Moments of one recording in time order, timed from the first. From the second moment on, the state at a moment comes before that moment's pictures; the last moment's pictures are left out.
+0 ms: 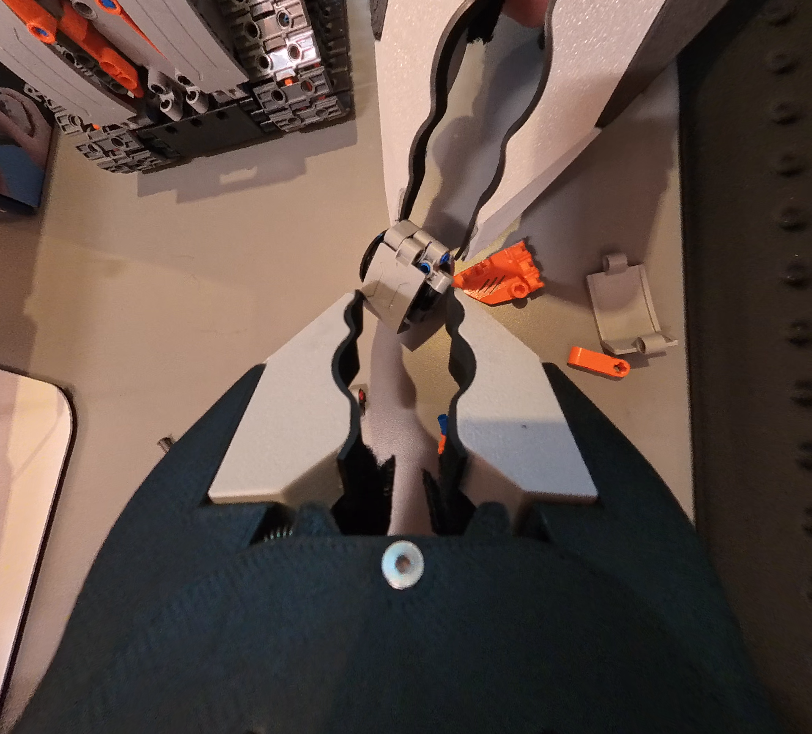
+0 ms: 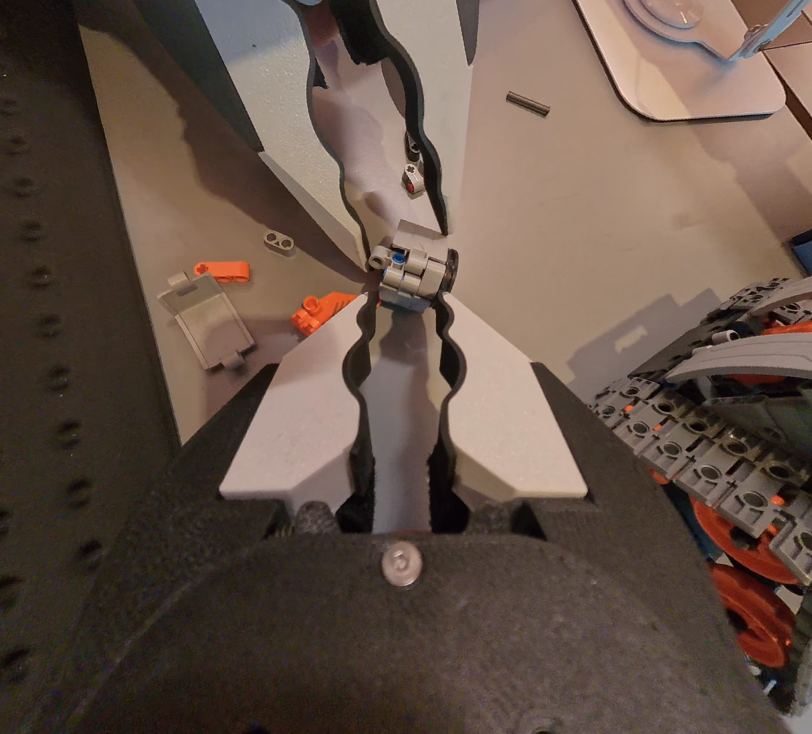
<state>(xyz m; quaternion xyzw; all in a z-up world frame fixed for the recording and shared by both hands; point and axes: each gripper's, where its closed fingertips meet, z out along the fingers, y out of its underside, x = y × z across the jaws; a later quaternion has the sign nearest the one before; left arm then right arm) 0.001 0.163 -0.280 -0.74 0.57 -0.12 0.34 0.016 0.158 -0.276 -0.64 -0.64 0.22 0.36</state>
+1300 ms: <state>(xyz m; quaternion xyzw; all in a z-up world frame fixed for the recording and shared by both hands) 0.007 0.160 -0.278 -0.75 0.55 -0.18 0.33 0.019 0.160 -0.266 -0.66 -0.60 0.28 0.35</state>
